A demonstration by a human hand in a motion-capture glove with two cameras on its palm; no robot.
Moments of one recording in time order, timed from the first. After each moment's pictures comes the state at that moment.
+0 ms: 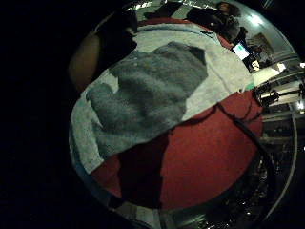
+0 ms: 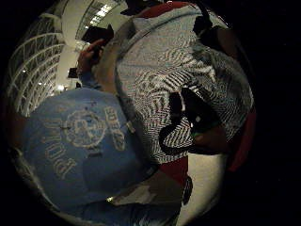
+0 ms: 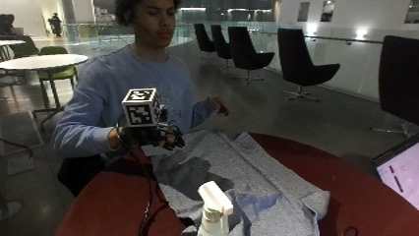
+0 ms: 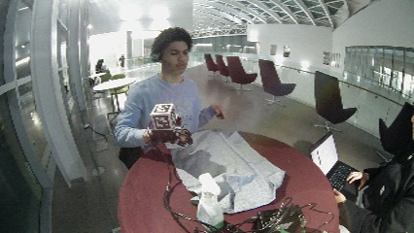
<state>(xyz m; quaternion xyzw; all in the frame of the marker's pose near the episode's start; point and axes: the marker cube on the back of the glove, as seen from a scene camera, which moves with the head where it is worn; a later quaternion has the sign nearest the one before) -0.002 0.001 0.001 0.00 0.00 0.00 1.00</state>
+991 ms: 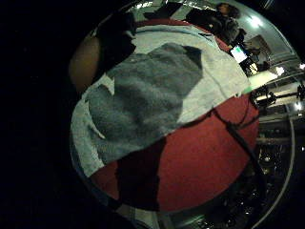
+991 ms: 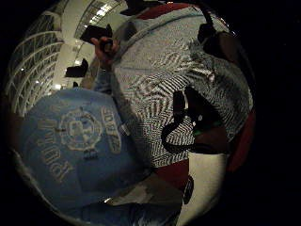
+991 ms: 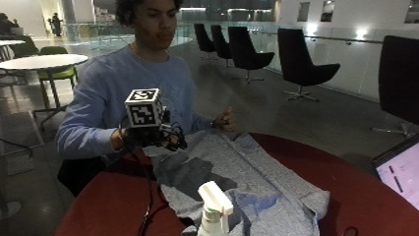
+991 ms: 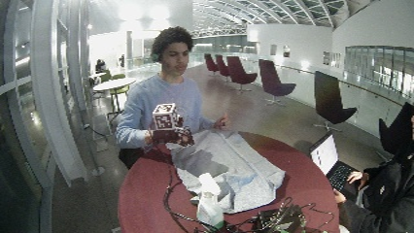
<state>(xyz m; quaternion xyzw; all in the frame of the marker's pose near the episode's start) 0.007 -0.009 0.001 0.00 0.02 -0.01 1.00</state>
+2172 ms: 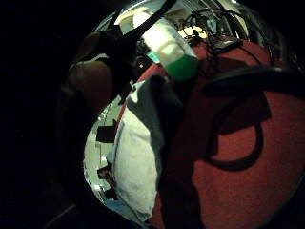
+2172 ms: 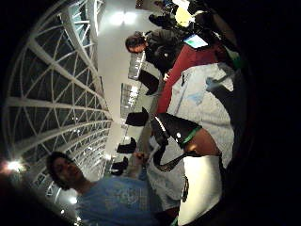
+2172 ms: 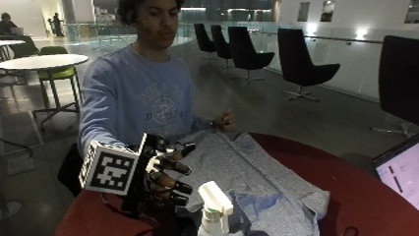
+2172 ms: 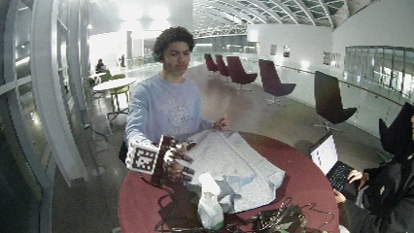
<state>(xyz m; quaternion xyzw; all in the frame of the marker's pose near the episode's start) 0.227 -0.068 -0.050 0.33 -0.30 0.31 0.84</state>
